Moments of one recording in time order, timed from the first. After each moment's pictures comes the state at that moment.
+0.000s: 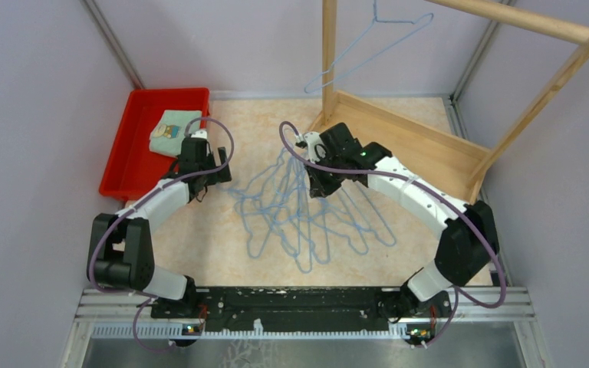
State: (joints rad) left arm -0.17 1.46 0.84 -0.11 -0.20 -0.25; right arm 0.66 1.54 1.27 -0.70 -0.26 0.01
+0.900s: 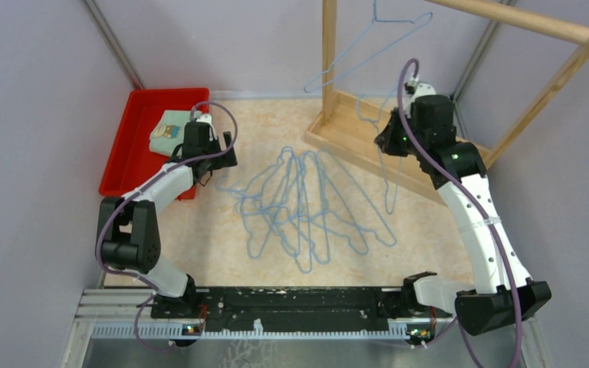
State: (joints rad) left arm -0.17 1.58 1.00 -0.10 -0.11 -0.26; right arm 0.27 1.18 1.40 -0.80 -0.10 0.32
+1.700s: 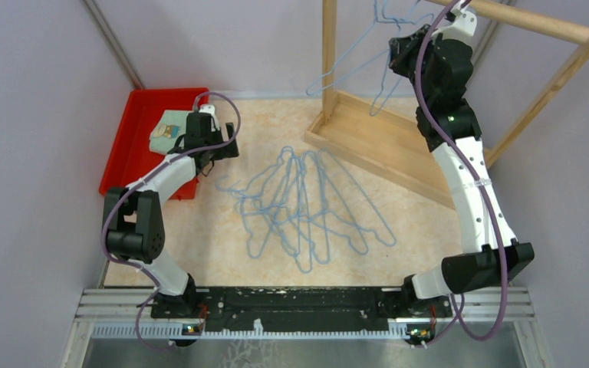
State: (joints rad) left arm -0.17 1.67 1.11 -0.09 -0.11 -0.21; right arm 0.20 1.43 1.73 -0.19 0.11 0.49
